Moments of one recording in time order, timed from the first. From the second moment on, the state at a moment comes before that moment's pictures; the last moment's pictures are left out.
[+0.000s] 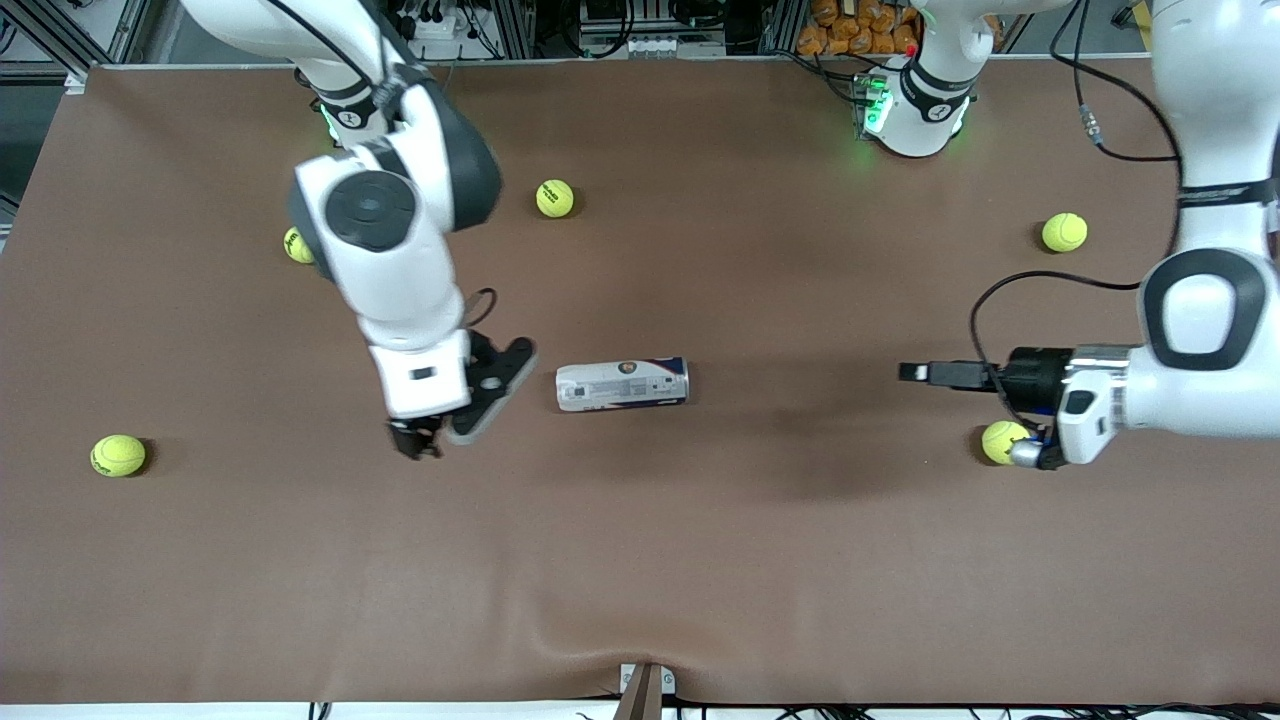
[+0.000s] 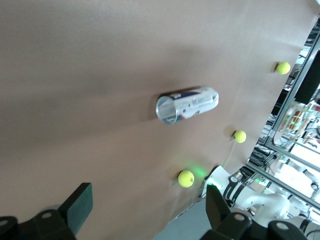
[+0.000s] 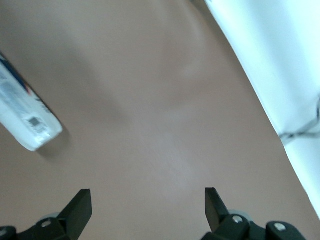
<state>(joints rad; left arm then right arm) -0.01 0.47 -0.01 -1.58 -0.81 1.64 0.14 0.42 0.43 0.04 -1.38 -0.21 1.96 -0.46</state>
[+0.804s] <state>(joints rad) -0.22 0.56 -0.01 -1.76 -1.15 1.91 0.36 0.11 0.10 -0.09 -1.46 -0.07 1.59 -0.30</state>
